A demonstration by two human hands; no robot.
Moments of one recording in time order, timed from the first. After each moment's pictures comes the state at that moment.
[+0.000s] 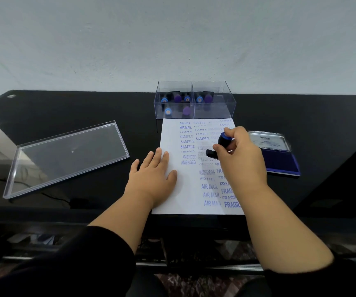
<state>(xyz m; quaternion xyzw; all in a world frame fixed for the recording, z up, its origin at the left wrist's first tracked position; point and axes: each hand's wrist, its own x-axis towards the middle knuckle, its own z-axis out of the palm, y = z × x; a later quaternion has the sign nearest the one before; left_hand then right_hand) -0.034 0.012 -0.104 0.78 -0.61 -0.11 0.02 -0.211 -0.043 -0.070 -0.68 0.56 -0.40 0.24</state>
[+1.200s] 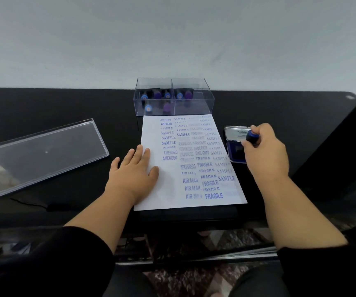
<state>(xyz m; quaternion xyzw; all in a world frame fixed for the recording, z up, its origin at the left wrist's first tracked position) -0.032 0.010 -0.108 0.79 -0.61 -0.11 0.02 -0.281 -0.059 -0.069 -0.62 0.67 -0.38 0.15</state>
